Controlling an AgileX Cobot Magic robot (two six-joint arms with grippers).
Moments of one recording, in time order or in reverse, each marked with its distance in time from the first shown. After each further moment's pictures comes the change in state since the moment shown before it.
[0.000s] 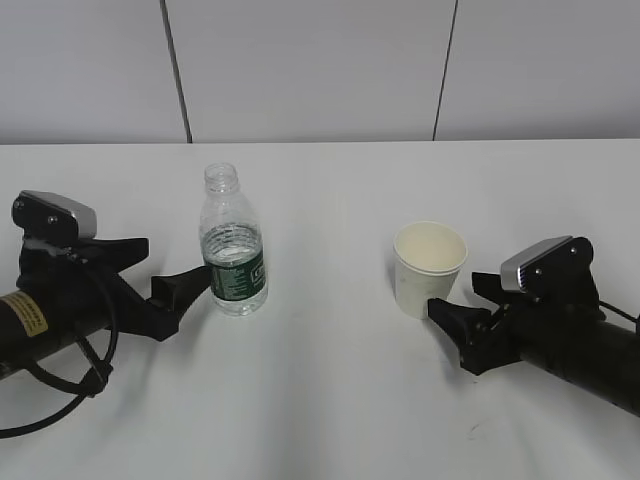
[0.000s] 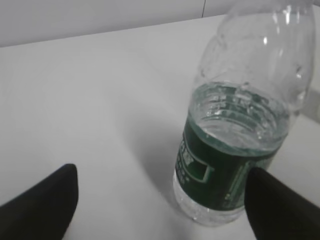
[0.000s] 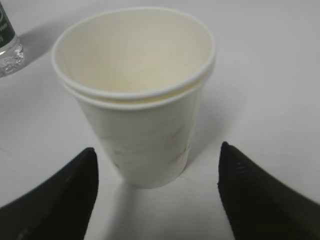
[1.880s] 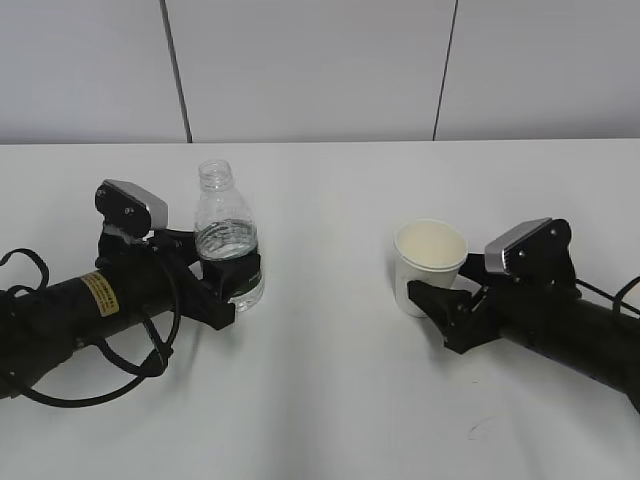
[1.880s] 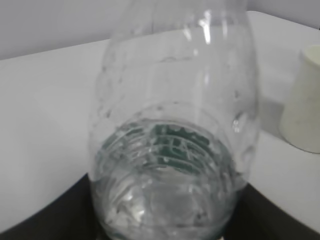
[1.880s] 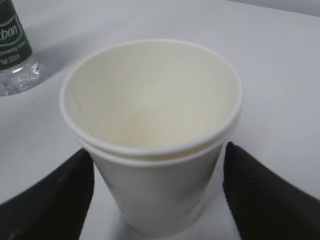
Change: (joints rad) left arm -0.081 0.148 -0.213 0.088 0.001 -0.038; right arm 0.000 0.036 -0.099 -0.078 -0.002 0.042
